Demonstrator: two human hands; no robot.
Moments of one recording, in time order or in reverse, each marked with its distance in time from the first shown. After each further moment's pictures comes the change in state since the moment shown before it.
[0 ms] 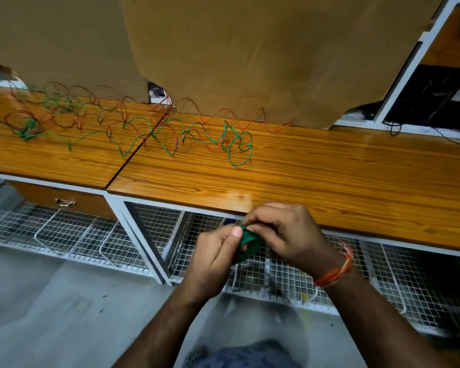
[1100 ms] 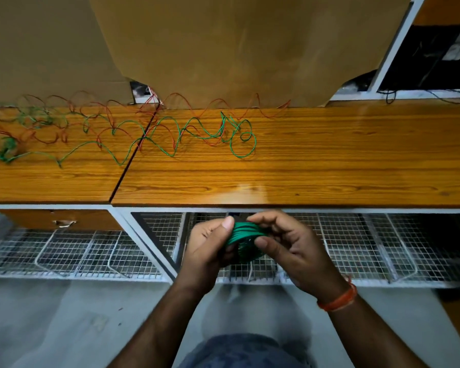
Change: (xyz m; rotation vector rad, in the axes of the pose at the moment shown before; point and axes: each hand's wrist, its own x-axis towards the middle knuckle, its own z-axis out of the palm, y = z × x) left_hand 0.006 -0.001 -0.065 -0.482 -0.057 -0.238; right_hand -0.015 -0.038 0.079 0.715 0.245 0.323
